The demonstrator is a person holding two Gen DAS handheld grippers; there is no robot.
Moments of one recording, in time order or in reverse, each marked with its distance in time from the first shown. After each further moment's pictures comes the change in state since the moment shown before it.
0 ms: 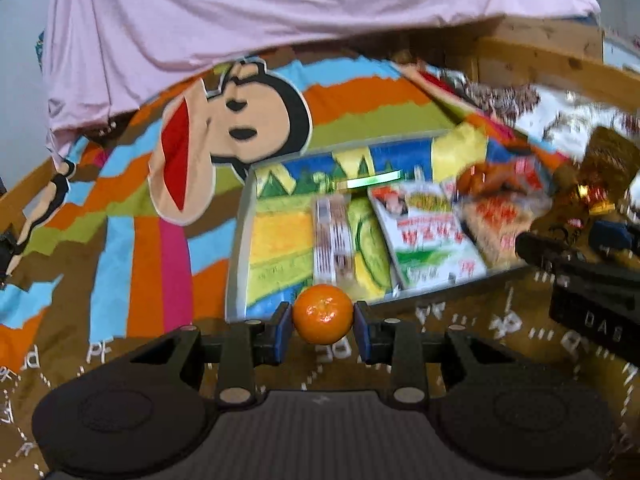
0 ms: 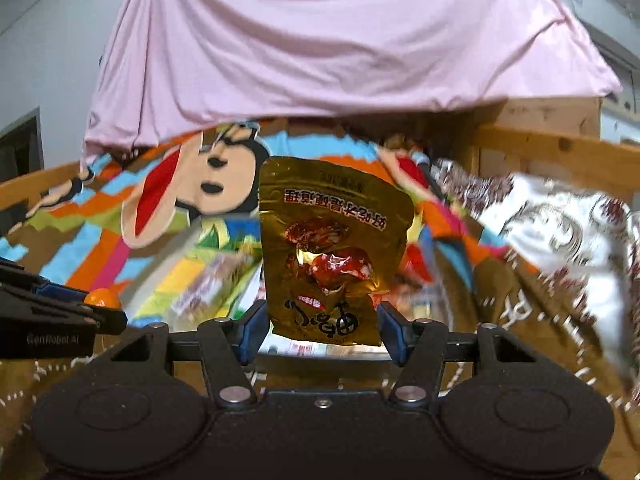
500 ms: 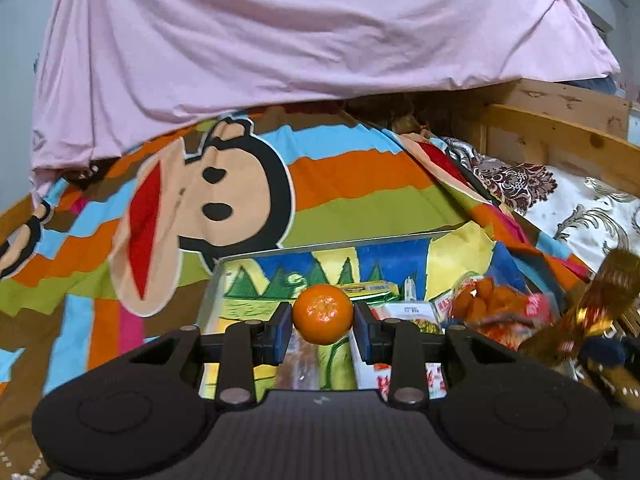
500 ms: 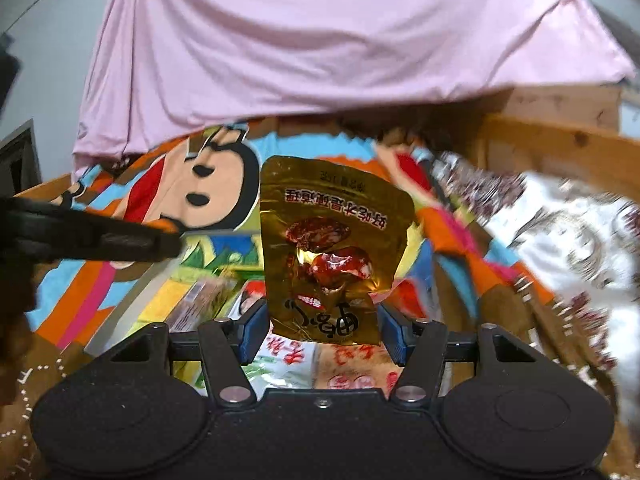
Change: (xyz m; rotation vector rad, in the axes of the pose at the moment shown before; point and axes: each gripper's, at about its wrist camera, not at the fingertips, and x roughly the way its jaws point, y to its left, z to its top) left arm 0.058 -0.024 0.081 -0.072 -0.129 -0.027; right arm 0.058 -0.026 0.029 0.036 0.099 0.061
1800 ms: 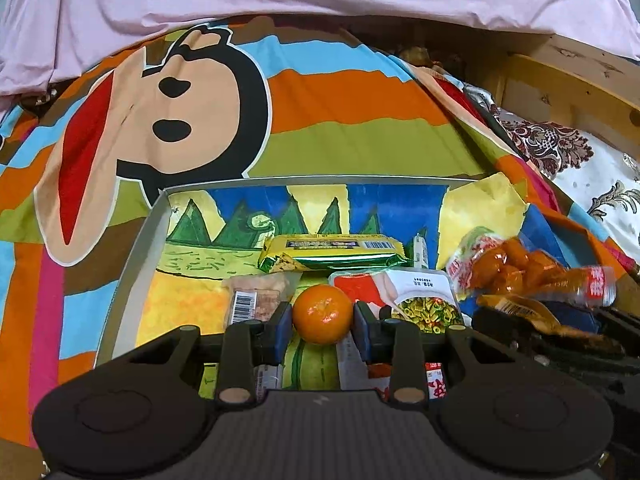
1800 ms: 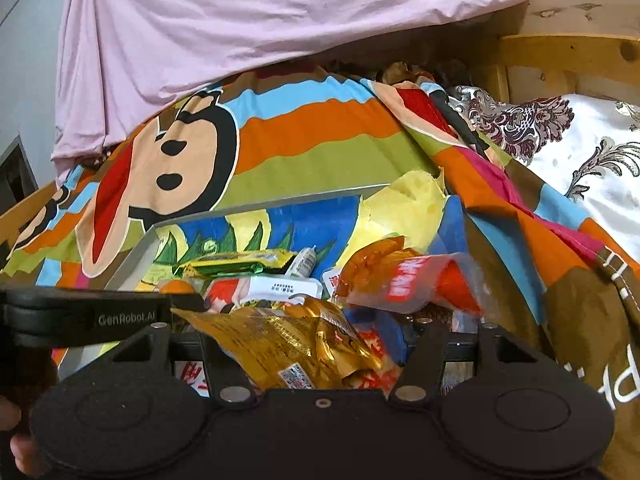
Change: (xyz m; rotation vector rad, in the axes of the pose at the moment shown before) left arm 0.090 0.000 -0.014 -0.078 0.180 -0.069; right arm 0.097 -0.036 0.009 0.128 0.097 0.062
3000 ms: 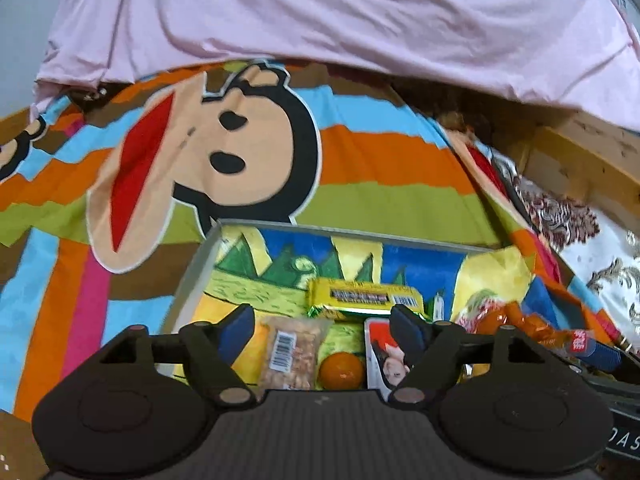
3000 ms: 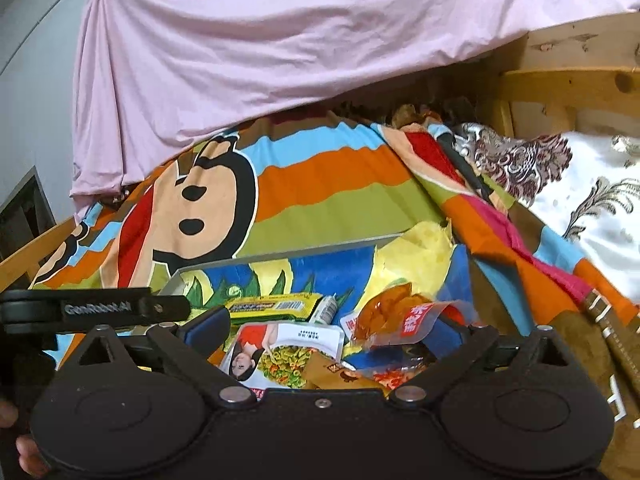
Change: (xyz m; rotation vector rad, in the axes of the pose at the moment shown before) left arm -0.041 0.033 0.012 -0.151 -0.120 0.032; right arm -0.033 0.006 0.019 0.018 -0.110 0.036
